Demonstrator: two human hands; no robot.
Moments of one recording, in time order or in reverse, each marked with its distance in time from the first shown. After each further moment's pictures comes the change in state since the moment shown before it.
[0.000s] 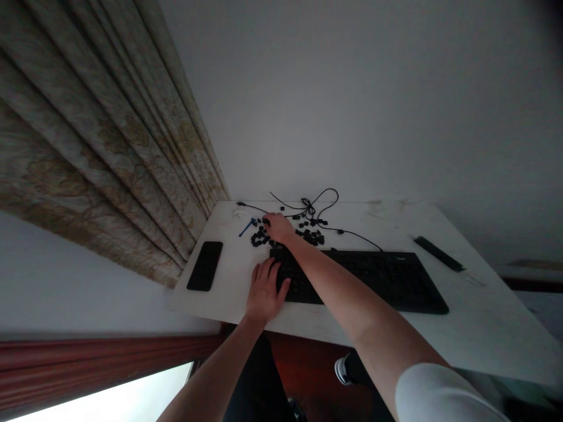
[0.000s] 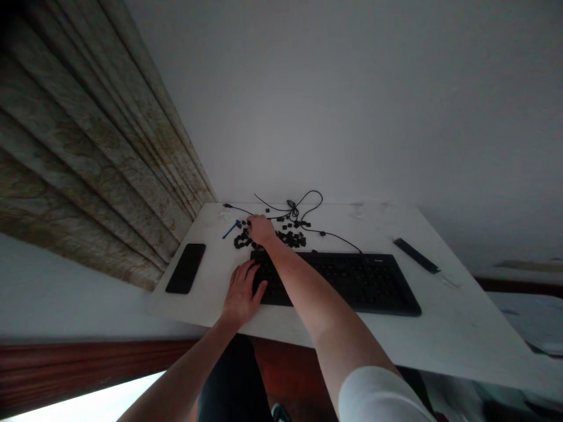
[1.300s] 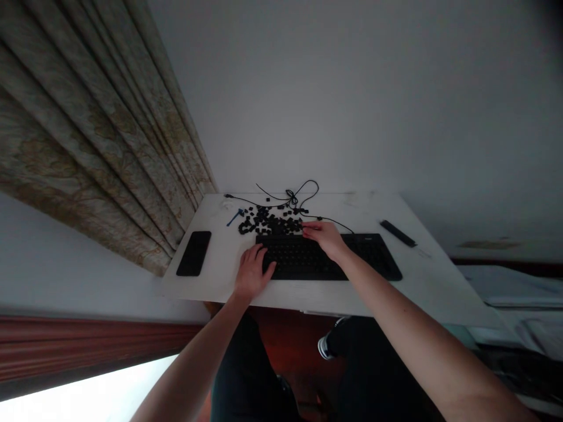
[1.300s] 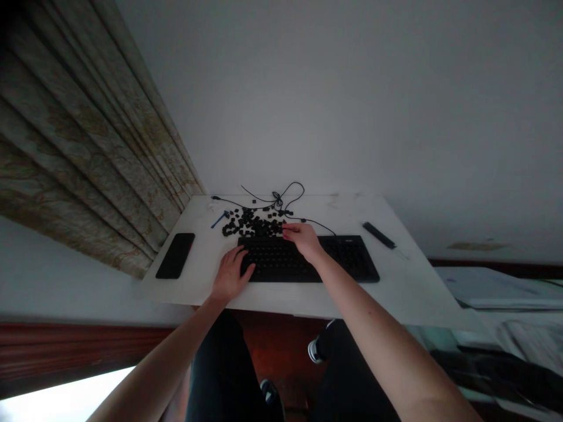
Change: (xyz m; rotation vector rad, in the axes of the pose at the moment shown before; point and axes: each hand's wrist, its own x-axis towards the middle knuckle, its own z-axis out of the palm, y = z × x) left_hand -0.005 0.002 0.003 -0.029 0.009 0.002; right_hand -0.160 0.093 -0.040 1.237 0.336 0.399
